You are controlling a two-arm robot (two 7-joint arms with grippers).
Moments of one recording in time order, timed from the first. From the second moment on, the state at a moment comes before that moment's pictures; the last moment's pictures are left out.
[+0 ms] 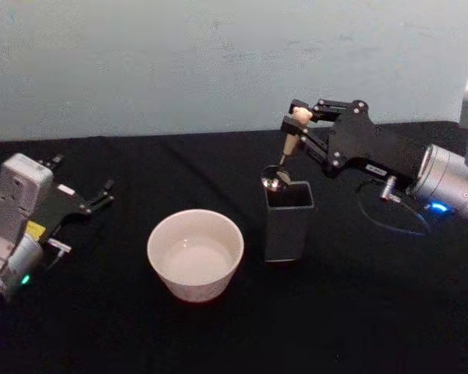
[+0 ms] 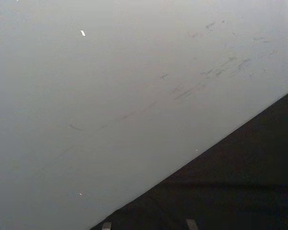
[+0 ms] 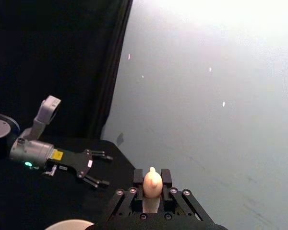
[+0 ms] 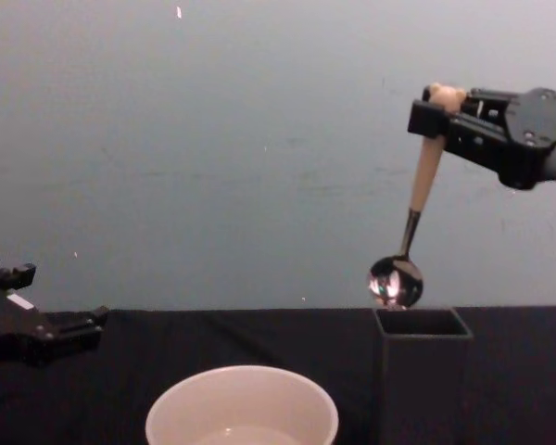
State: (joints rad) left arm -0.20 0.60 0.45 -1.41 -0.25 -0.12 0.03; right arm 0.40 0.56 -0.43 -1.46 0.56 -0.27 0.78
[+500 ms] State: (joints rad) left arm -0.20 0.60 0.45 -1.41 -0.25 -0.12 0.03; right arm 0.38 0.56 -0.42 -1.44 0.55 -0.26 0.76
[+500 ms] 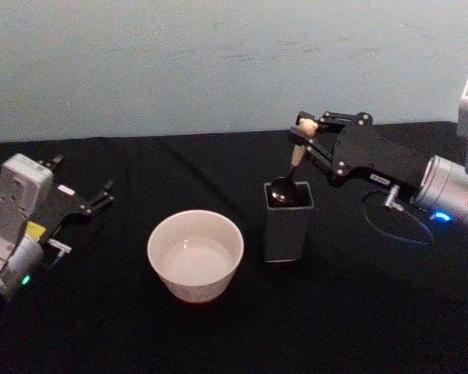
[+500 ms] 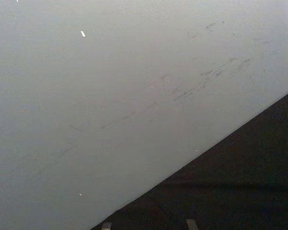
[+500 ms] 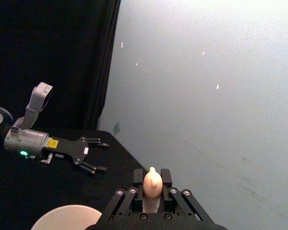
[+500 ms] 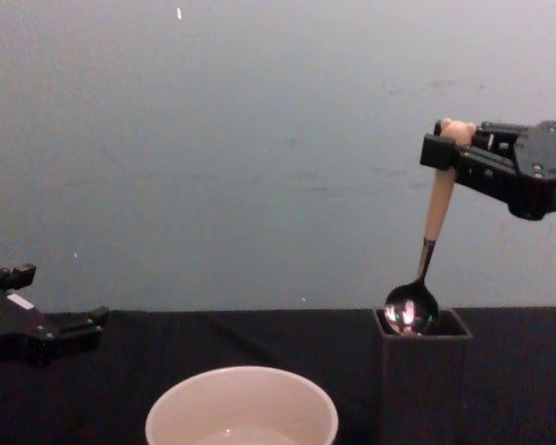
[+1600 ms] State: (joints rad) left arm -0.20 0.60 0.45 -1.41 -0.25 -0.12 0.03; right arm 0.36 0.50 -0.45 -1.32 0.54 -0.18 0.72
